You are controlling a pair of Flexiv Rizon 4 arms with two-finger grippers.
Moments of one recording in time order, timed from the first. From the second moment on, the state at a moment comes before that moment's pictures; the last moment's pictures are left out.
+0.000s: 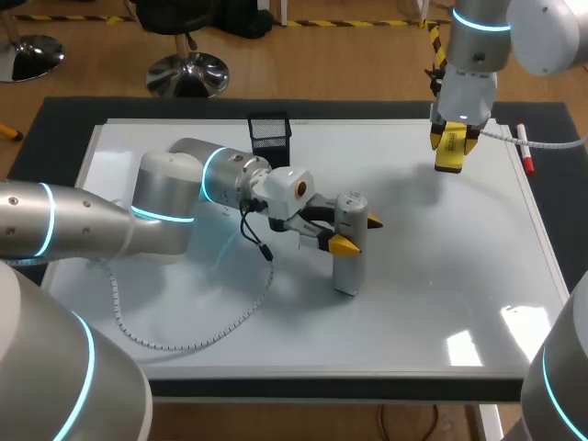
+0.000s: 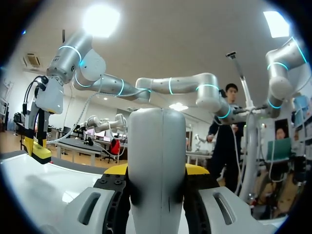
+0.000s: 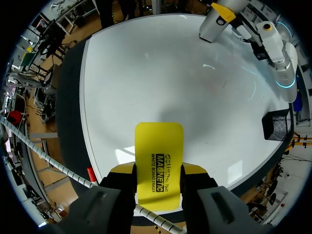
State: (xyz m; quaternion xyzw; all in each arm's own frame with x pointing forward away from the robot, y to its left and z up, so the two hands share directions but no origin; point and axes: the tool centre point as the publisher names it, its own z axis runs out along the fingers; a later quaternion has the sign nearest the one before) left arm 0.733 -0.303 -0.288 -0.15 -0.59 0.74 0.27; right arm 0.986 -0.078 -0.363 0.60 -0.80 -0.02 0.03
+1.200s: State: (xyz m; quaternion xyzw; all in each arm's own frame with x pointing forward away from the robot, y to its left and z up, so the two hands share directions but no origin) left arm 0.850 -0.203 -0.250 -0.10 -0.66 0.73 0.12; right arm 0.986 -0.078 -0.363 0.60 -0.80 -0.02 0.03
